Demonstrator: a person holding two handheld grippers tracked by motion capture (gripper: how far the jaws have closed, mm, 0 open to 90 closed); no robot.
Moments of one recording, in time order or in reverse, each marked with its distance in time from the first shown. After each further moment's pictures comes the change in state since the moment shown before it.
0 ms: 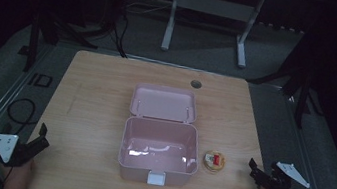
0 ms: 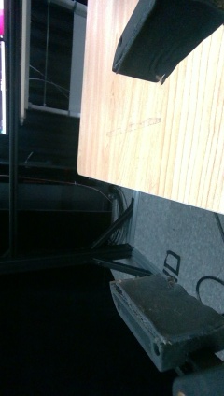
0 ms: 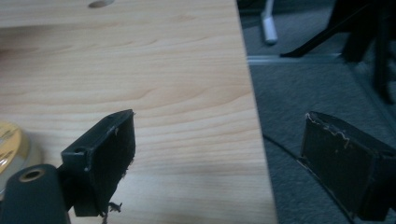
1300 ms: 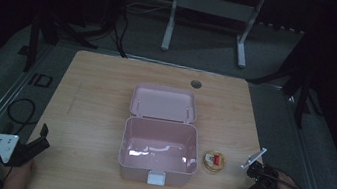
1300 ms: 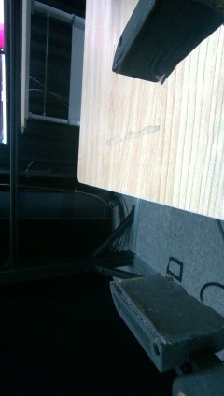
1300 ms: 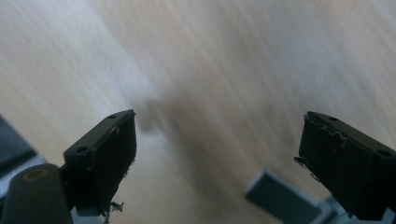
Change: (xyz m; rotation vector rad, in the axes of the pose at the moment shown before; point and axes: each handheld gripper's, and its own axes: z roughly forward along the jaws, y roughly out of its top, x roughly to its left) left arm 0.000 0.000 0.000 -0.005 -0.037 0.010; right arm 0.052 0.049 0.005 0.951 0.423 -0.804
